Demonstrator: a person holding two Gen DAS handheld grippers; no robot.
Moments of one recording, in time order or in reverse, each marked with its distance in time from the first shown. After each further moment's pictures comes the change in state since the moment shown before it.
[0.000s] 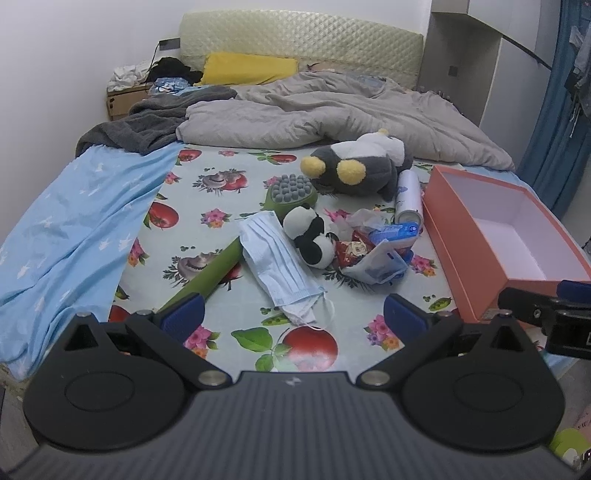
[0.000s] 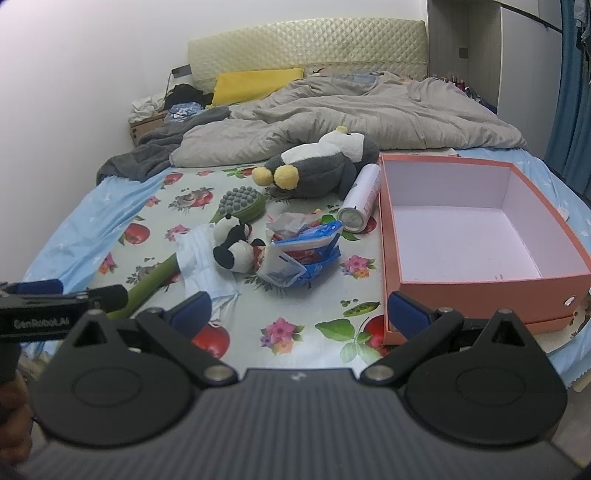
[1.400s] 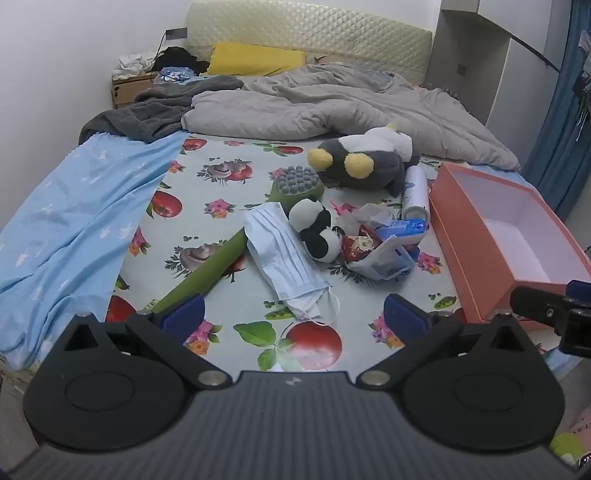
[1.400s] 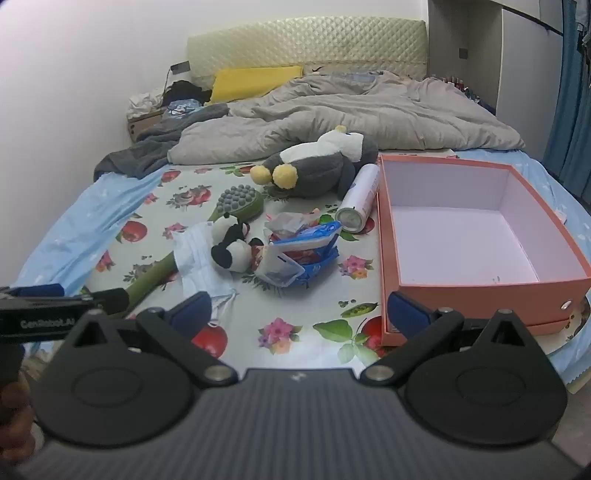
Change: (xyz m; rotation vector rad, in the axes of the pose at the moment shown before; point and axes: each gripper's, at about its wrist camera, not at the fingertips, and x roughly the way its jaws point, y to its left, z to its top) left arm 0.008 0.004 0.000 -0.026 0.025 0.008; right arm 0.001 0.003 0.002 -0.011 0.013 -0.015
